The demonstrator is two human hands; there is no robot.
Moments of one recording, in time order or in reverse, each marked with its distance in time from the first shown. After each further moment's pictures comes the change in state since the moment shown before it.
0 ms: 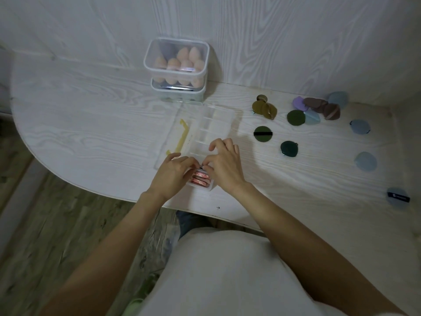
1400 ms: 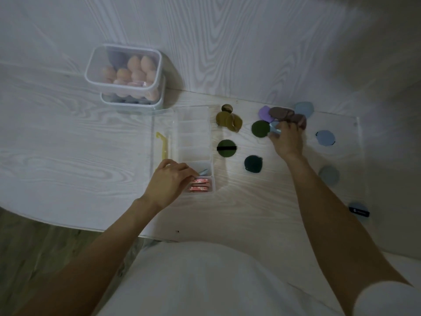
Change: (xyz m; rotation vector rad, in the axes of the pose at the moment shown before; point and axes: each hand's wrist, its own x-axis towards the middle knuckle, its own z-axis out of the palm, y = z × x) left_hand 0.086 0.053 0.036 0.032 -0.151 -0.009; right_hand 0.034 0.277 -0.079 -0.041 0.078 0.659
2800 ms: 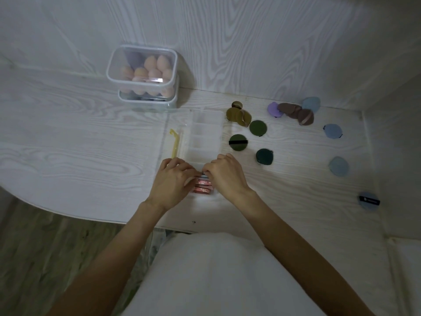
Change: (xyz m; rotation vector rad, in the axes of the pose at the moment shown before) left_hand -0.038 -0.007 -0.013 0.087 0.096 -0.002; right_hand -0.169 -0.152 0.033 -0.160 -0.141 -0.666
